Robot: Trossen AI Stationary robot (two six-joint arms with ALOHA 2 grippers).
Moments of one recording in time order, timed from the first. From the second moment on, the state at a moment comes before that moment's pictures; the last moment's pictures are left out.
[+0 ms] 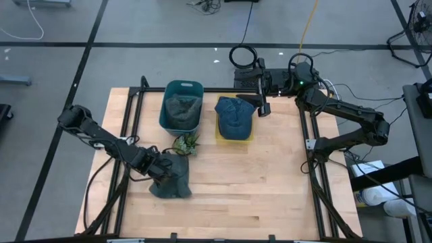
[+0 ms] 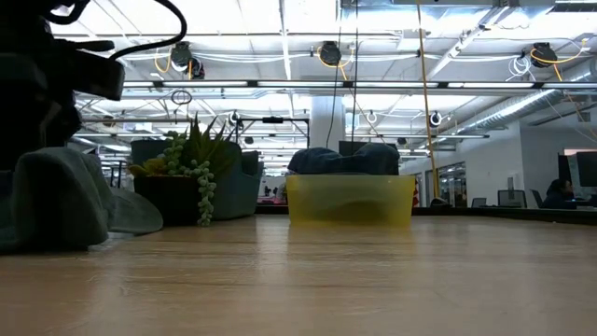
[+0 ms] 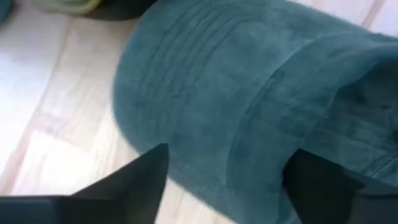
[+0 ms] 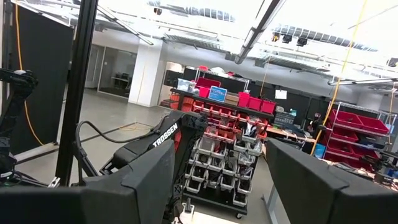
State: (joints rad) left arm -0.48 1.32 0.72 -0.83 -0.19 -0.91; right arm -0.43 1.26 1.18 0.41 -0.58 -0.07
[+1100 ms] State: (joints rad) left arm -0.48 1.22 0.94 -0.81 -0.05 -0.51; right arm -0.43 1.26 1.18 0.31 -0.55 0.48
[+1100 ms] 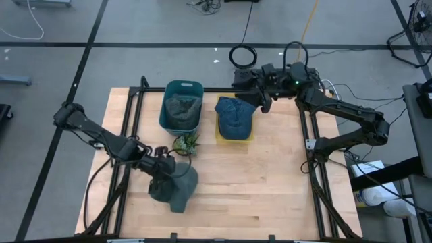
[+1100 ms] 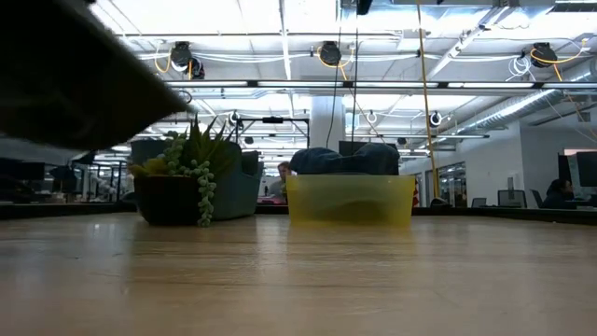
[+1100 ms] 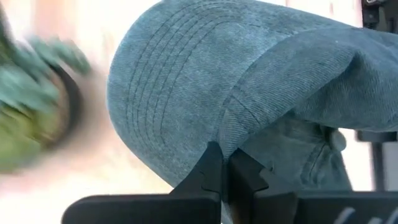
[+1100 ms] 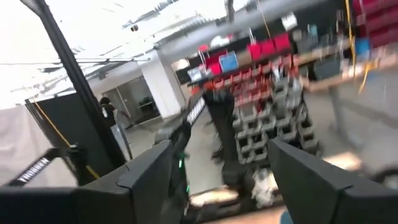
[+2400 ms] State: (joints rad) left arm 0.03 1.24 1.52 -1.04 -0.26 0.75; right arm -0.45 1.29 1.18 0.11 -0.56 1.03
